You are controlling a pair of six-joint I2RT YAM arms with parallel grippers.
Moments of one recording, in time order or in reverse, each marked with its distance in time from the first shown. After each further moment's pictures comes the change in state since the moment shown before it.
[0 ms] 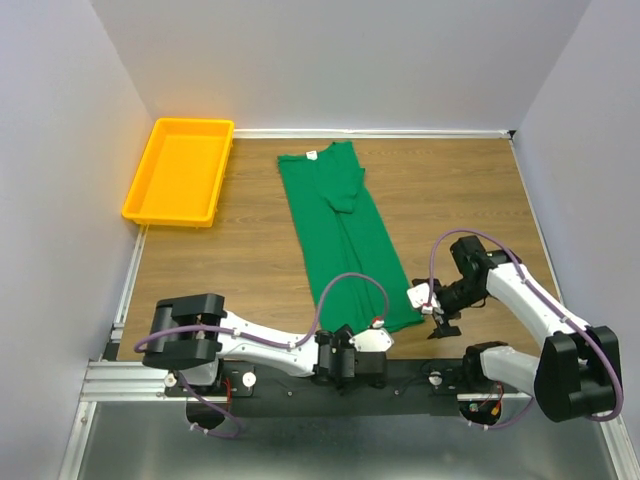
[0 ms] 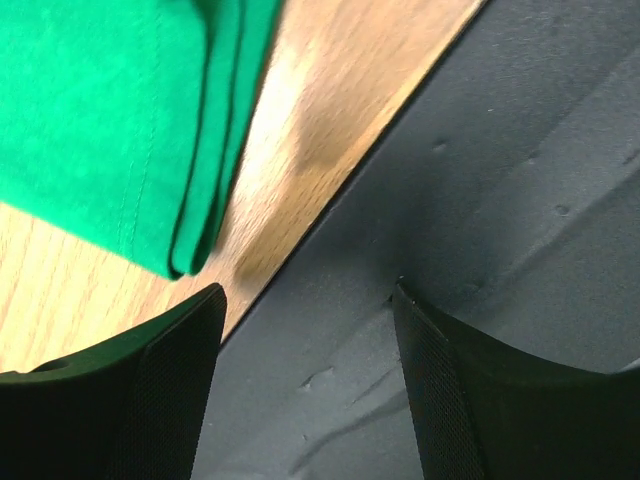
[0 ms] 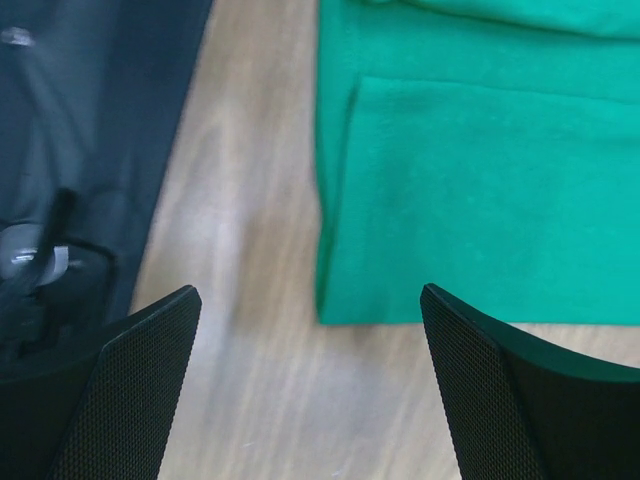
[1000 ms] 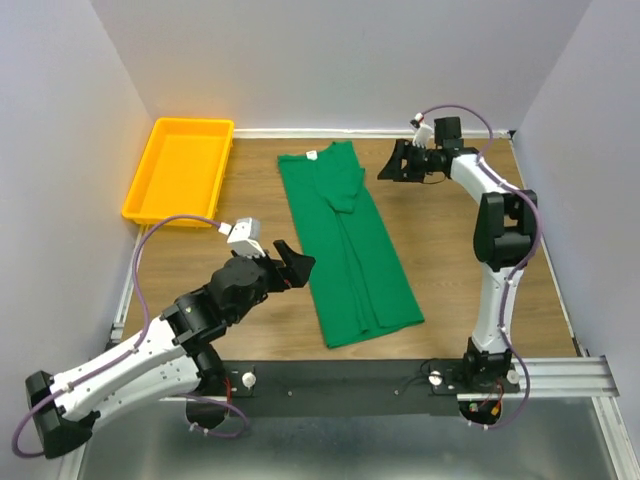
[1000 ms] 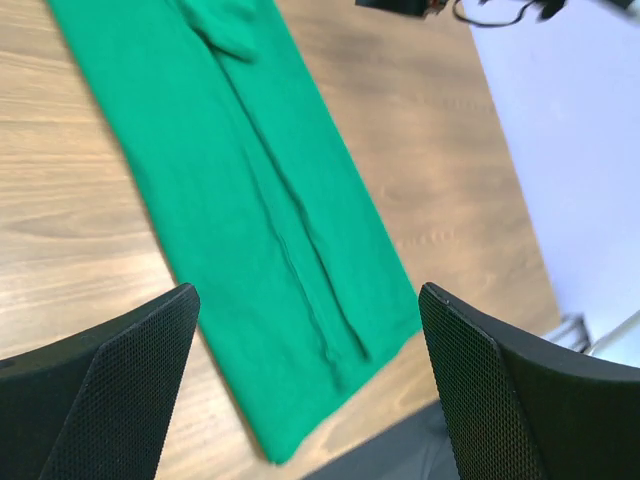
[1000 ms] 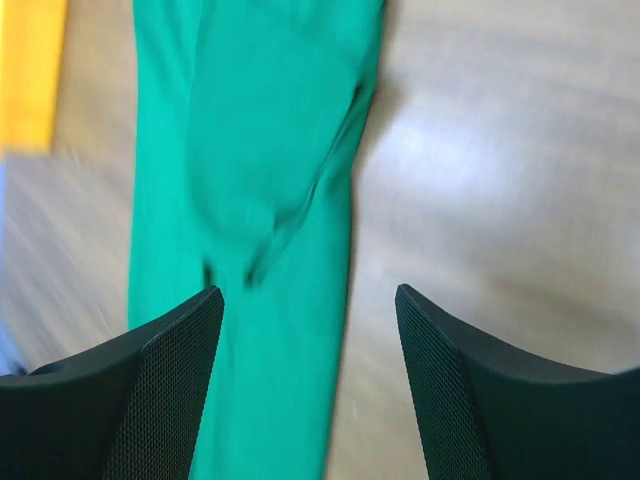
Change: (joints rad) left arm 0.630 -0.943 -0.301 0.315 -0.050 -0.224; right arm -0.068 0.978 1.052 0.761 0.071 1.905
